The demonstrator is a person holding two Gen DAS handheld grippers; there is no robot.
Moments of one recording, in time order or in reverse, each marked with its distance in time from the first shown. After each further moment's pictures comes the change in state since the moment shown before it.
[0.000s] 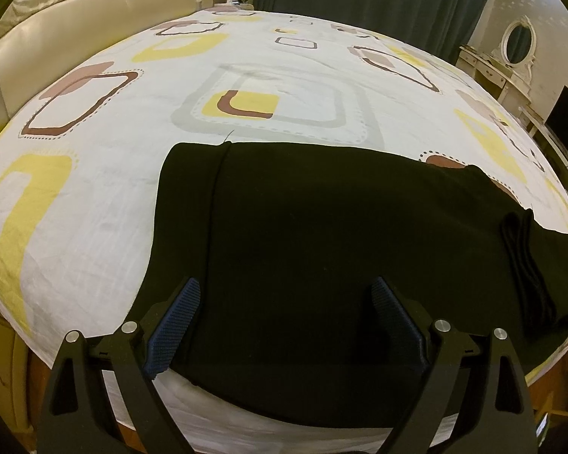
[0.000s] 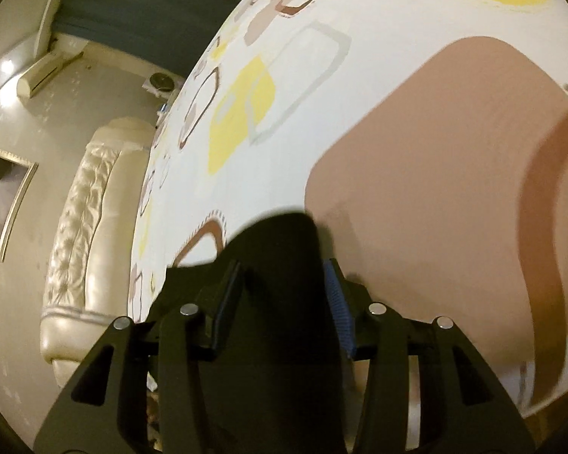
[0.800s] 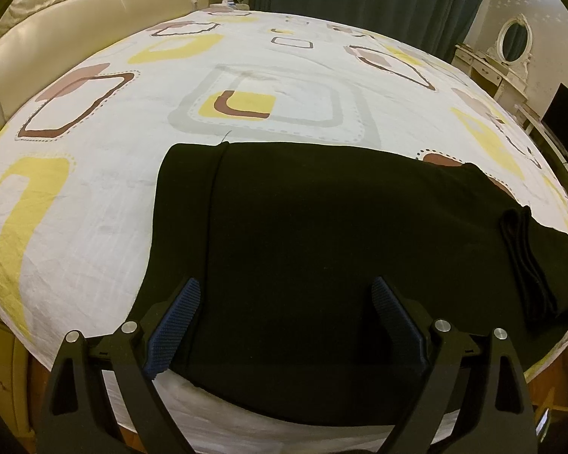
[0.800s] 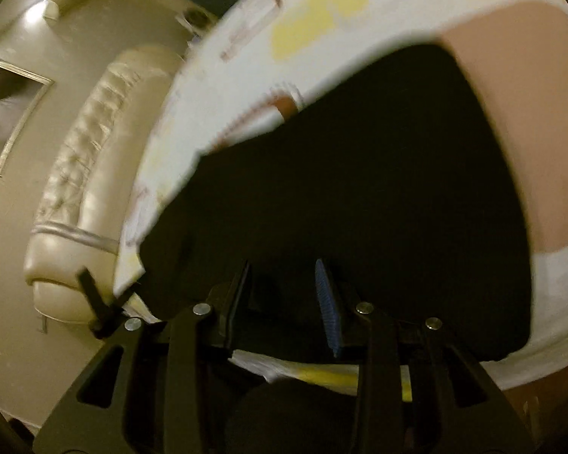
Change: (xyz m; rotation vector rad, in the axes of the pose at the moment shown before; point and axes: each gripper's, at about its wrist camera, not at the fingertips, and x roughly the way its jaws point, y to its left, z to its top) left arm 0.000 0.003 0.001 0.014 0.002 -0.017; right arm 0.028 0.054 -0.108 -0.196 0.182 0.002
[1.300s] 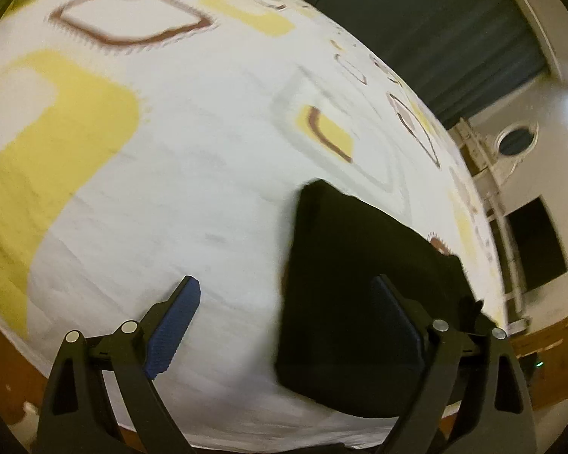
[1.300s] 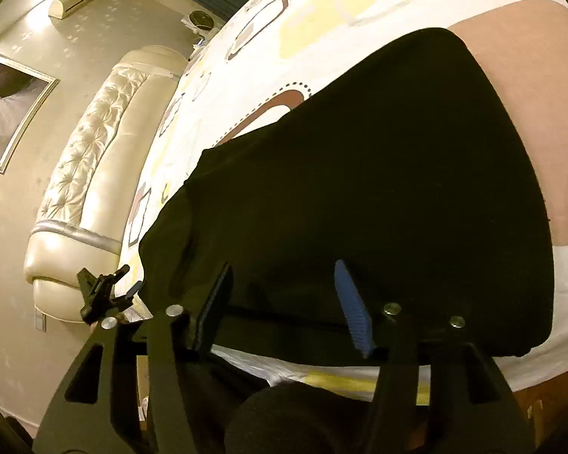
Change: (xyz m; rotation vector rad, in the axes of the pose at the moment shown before) left arm 0.000 0.151 0.016 -0.404 0.048 -0.317; right arm 0.000 0.009 -0.006 -0.022 -0.032 0.019
